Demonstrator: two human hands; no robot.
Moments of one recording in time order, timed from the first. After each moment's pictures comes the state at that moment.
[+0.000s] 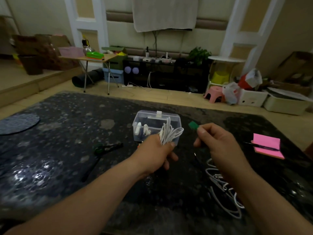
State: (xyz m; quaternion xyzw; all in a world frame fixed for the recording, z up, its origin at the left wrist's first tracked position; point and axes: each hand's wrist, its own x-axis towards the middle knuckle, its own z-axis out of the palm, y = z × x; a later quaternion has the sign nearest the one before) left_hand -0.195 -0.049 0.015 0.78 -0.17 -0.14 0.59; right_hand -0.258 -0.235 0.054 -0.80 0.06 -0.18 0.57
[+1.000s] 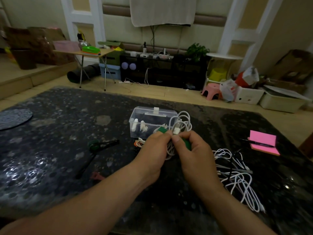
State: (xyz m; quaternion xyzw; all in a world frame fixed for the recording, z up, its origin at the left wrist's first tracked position) left_hand -0.215 -0.079 0.018 0.54 -0.04 -0.17 0.82; right_hand -0.259 -0.190 0.010 -0.79 0.03 -0.23 0.57
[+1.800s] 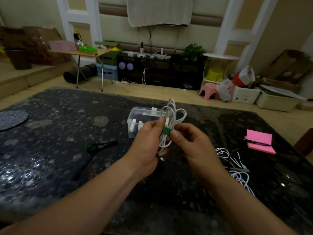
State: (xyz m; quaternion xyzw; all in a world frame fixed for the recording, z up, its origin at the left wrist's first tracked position) left_hand -0.204 -0.067 0.030 0.52 -0.07 -0.15 0.84; right_hand -0.248 -0.204 0.026 -0.72 -0.01 -0.12 0.68
